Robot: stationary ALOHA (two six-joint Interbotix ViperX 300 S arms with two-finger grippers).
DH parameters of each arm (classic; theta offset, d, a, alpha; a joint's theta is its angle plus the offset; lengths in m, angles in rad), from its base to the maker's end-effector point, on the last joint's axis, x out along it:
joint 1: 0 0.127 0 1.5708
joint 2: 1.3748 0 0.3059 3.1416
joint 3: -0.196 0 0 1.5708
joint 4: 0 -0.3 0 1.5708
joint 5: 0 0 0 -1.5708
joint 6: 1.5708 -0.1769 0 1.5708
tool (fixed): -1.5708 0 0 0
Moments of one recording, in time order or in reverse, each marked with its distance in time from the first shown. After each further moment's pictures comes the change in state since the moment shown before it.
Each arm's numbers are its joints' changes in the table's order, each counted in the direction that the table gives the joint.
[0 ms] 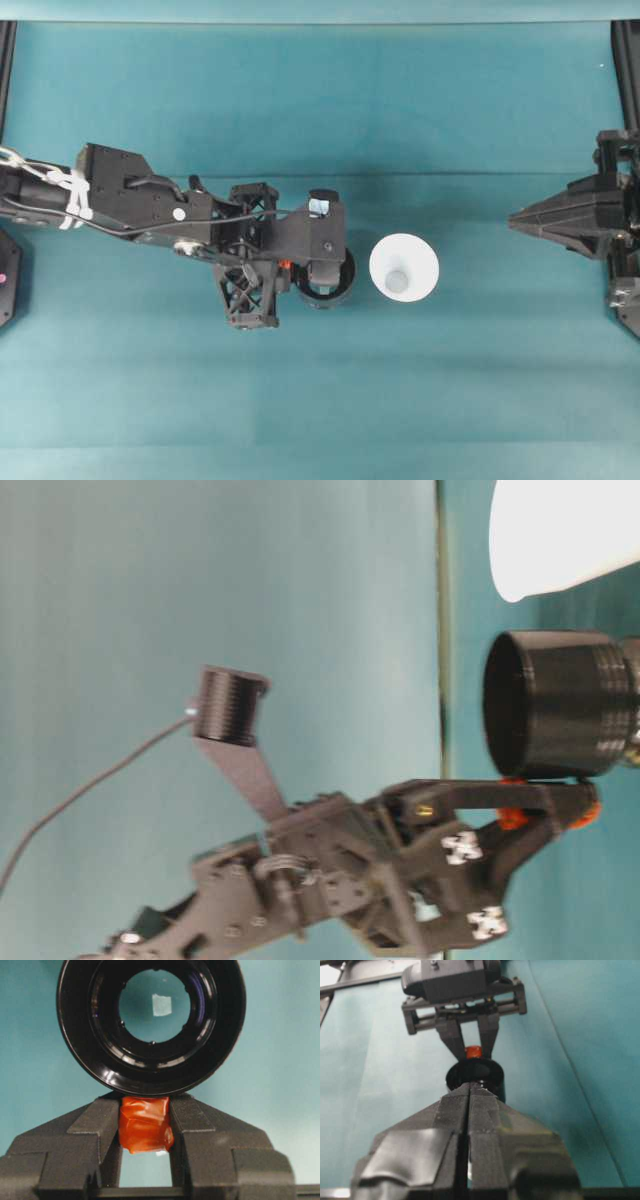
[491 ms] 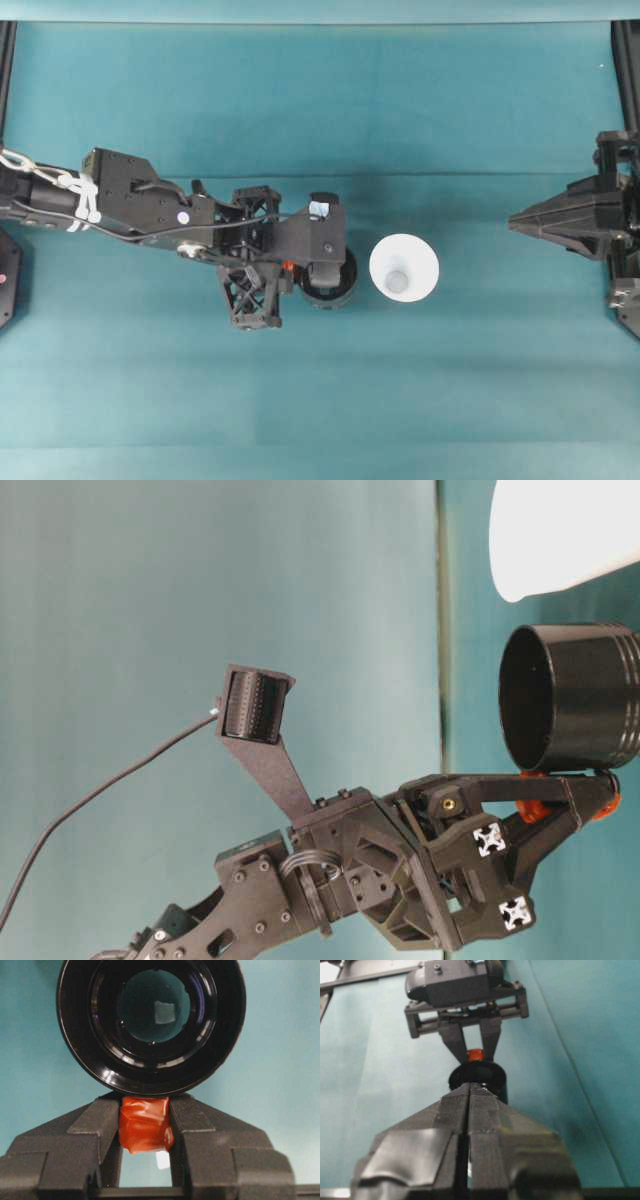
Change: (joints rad) left arm 0.009 -0.014 0.005 0.000 0.025 -0.003; right arm 0.000 -0.002 0.000 0.000 -0.009 0.000
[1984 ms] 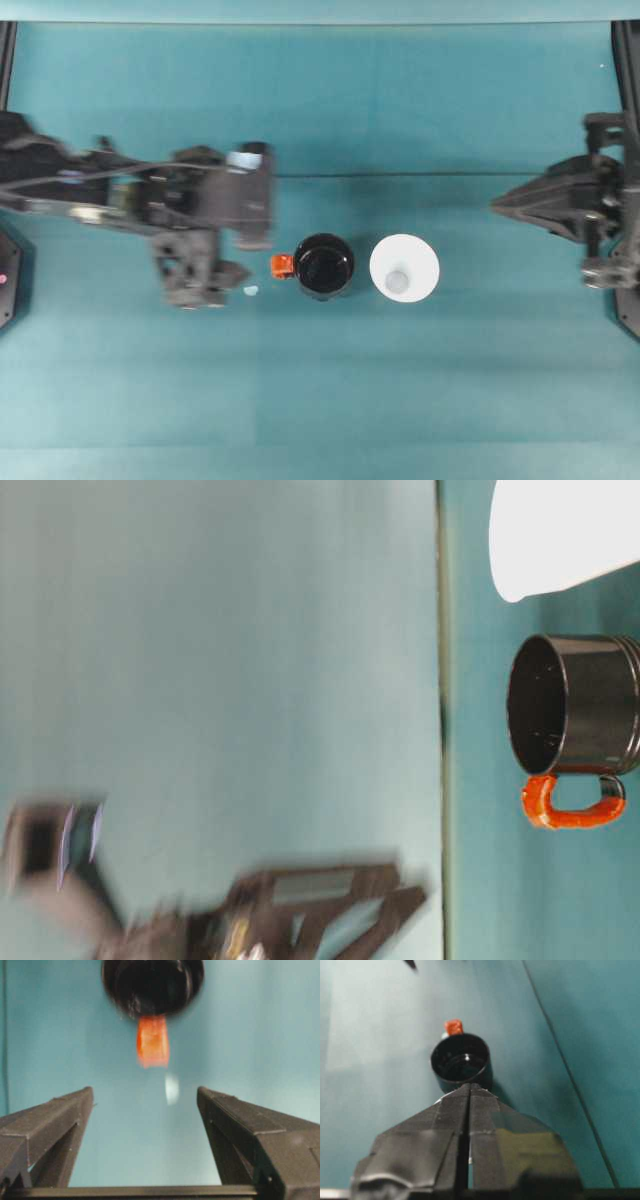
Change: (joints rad) left arm 0.017 0.402 0.155 0.000 -0.132 0.014; right arm -0.072 -0.192 -0.175 0.000 -0.206 -0.002
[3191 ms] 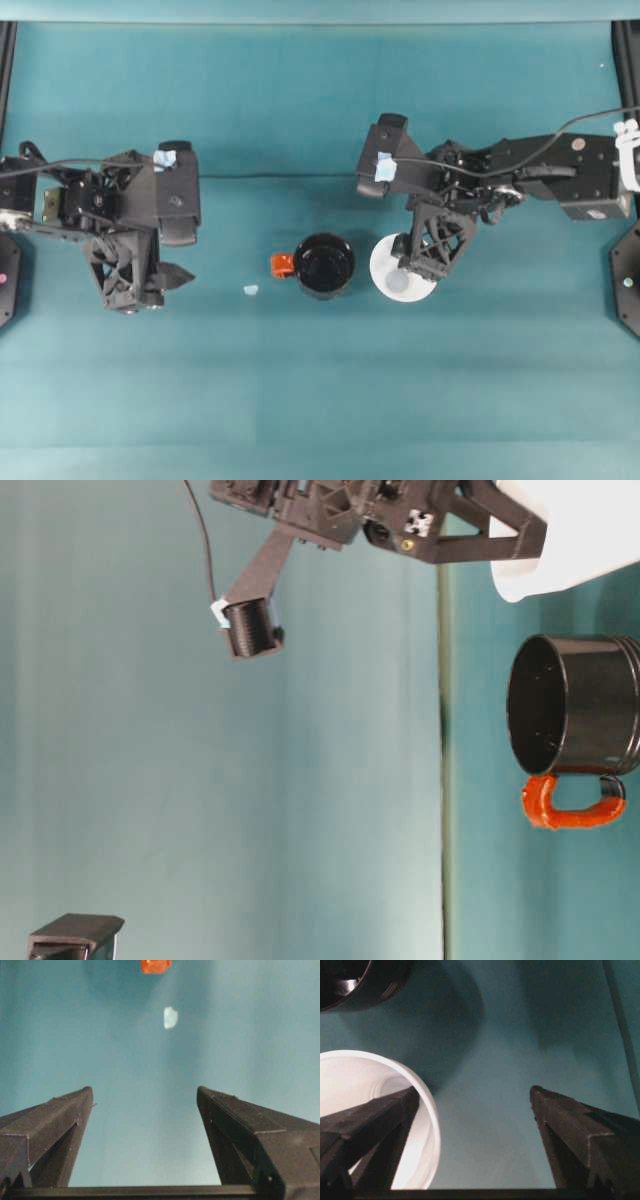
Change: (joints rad) left arm -0.002 0.123 0.163 0.000 0.035 0.077; right arm -0.064 -0.810 -0.344 -0.002 -0.287 0.000
